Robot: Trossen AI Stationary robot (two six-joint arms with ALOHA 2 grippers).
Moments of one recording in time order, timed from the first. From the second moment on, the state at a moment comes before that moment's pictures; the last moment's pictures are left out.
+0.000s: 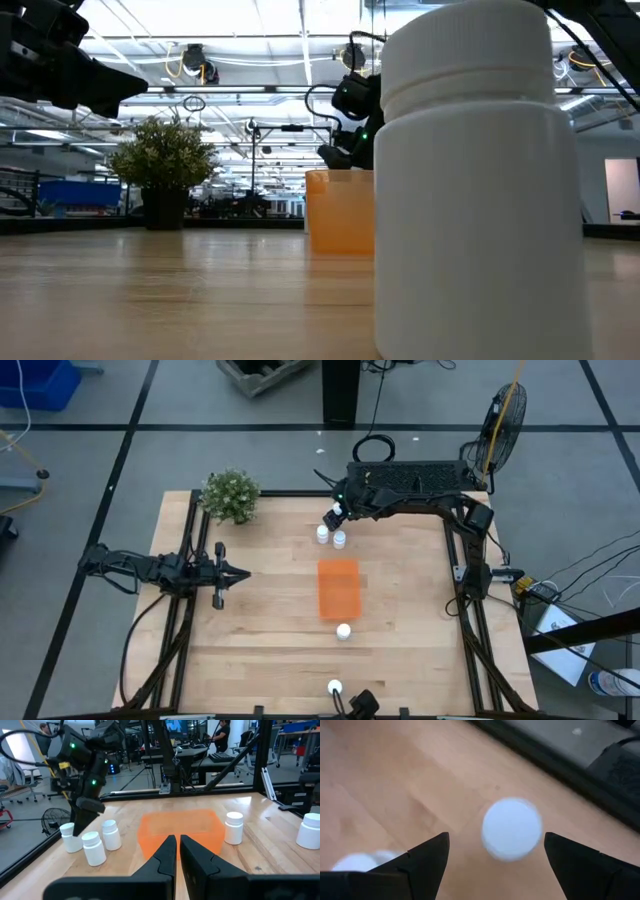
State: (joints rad) left arm -0.22 0.06 0.04 -0.02 -0.26 0.07; right arm -0.51 1.97 1.34 -0.29 0.13 0.35
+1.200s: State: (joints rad) left arm -0.22 0.06 0.04 -0.02 -0.26 0.07; right arm -0.52 1.99 1.34 -0.23 0.16 0.30
